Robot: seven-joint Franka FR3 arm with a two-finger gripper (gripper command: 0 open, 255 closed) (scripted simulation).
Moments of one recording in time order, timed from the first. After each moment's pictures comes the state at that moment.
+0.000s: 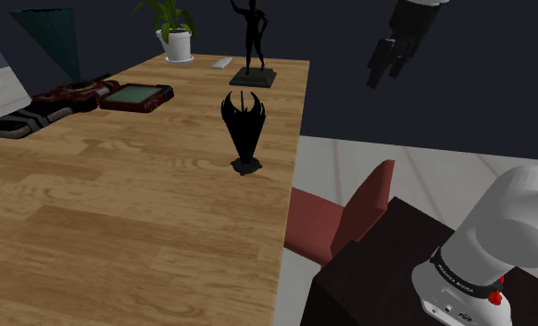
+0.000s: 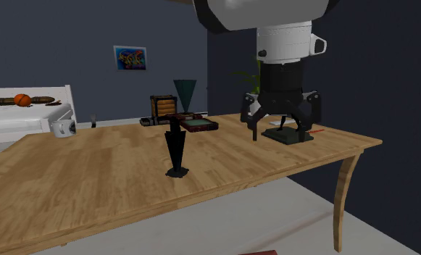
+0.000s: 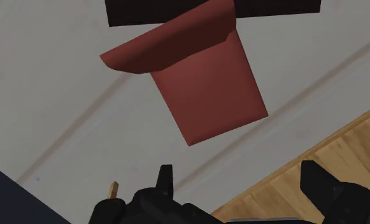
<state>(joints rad) 0.01 -0.79 0.01 -2.26 -0.06 1.64 0.05</state>
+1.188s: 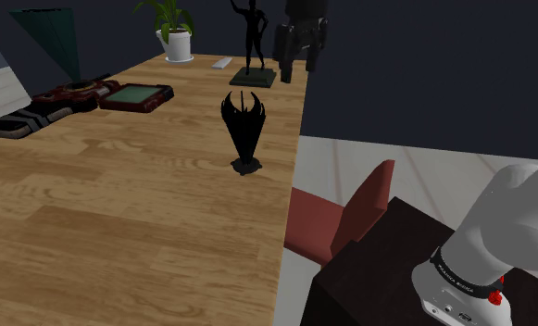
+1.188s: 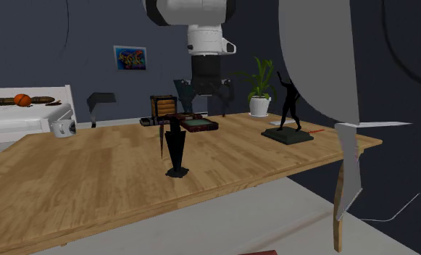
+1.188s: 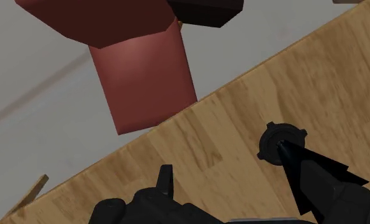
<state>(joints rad) 0.12 -0.25 0.23 -1.73 0.03 1.52 0.18</state>
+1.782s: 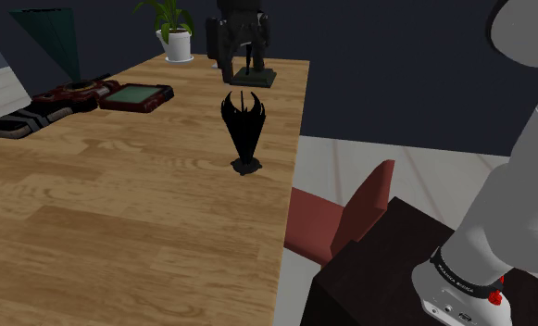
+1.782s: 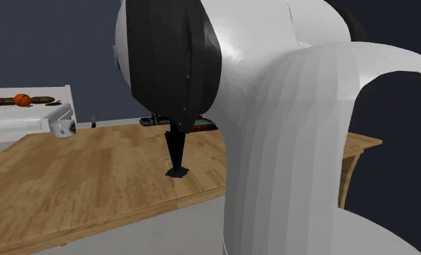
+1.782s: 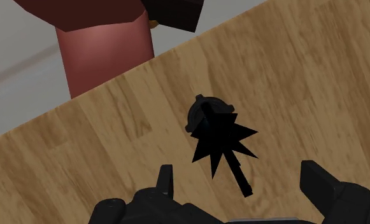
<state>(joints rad) 0.22 0.14 0.35 -1.25 -0.03 1.35 0.30</state>
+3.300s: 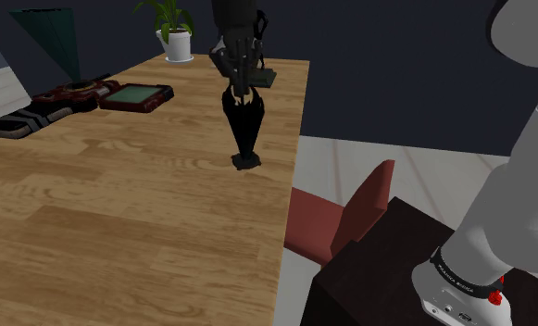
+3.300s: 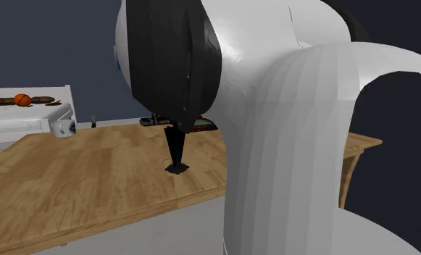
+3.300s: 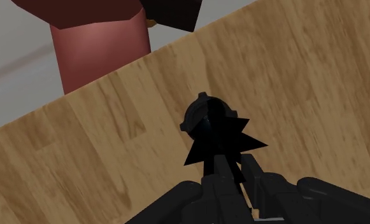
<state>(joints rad) 0.22 0.14 0.35 -1.31 -0.02 1.41 0.29</state>
